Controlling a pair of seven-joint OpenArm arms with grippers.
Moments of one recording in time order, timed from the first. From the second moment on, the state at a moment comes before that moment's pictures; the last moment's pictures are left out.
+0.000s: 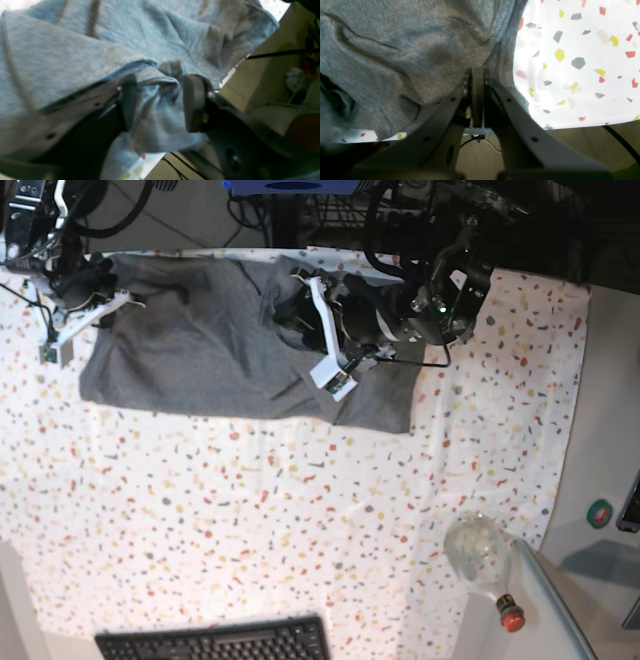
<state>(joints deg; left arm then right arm) 9.8 -11.6 20.0 93.8 -29.9 -22.4 52.6 -26.5 2.5 19.7 105.3 17.2 7.9 -54.1</state>
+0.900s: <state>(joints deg) 19.4 -19.6 -51.9 86.6 -29.7 -22.4 52.6 -7.3 7.2 -31.8 104.0 17.4 -2.1 -54.6</state>
